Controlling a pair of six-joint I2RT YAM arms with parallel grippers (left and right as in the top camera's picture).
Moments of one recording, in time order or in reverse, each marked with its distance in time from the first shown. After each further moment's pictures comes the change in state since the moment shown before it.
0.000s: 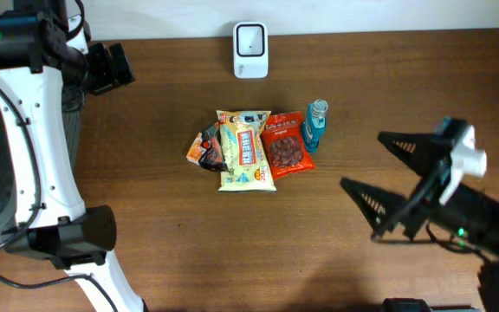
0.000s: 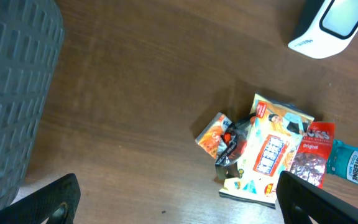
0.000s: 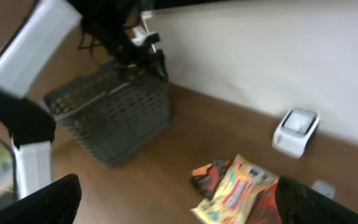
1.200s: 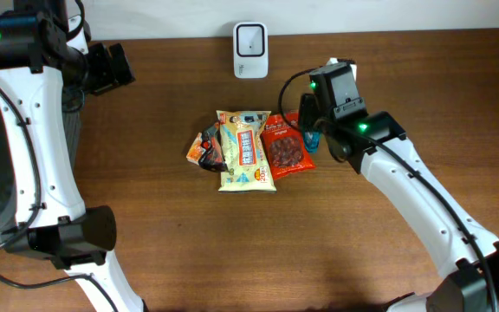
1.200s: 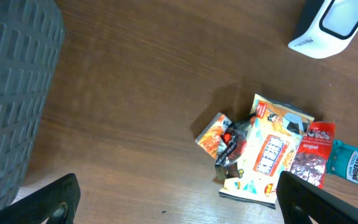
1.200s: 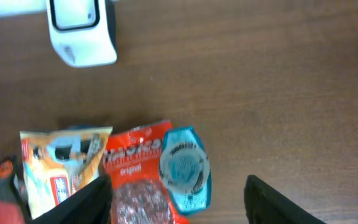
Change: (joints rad) left arm 0.000 0.000 0.000 -0.001 0.000 0.000; right arm 0.444 0.769 0.051 0.178 1.195 0.374
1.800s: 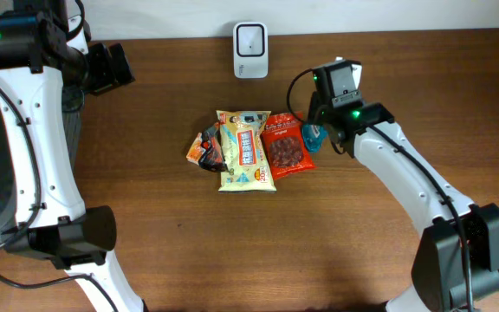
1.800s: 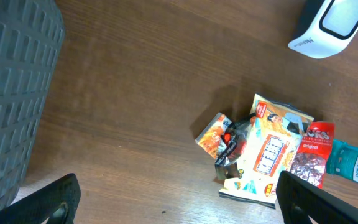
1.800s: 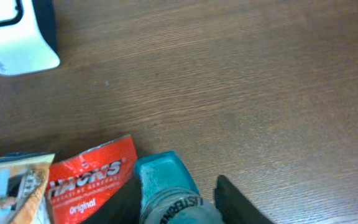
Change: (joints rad) left arm 0.000 0.000 0.000 0.000 0.000 0.000; right arm -0.080 0.143 0.000 0.074 0.032 0.014
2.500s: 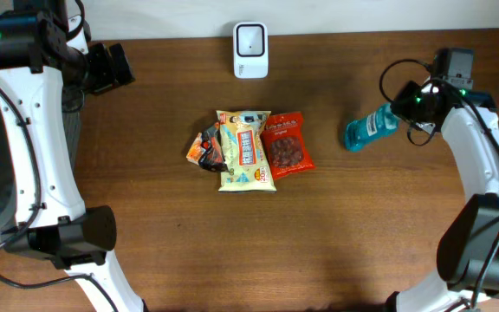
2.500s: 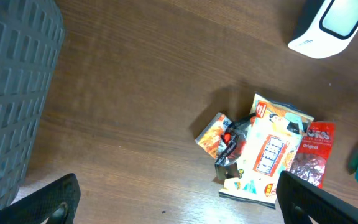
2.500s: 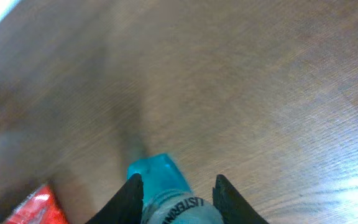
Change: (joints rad) left arm 0.000 0.000 0.000 0.000 0.000 0.000; right arm -0.502 0.074 0.077 -0.173 -0.388 0.003
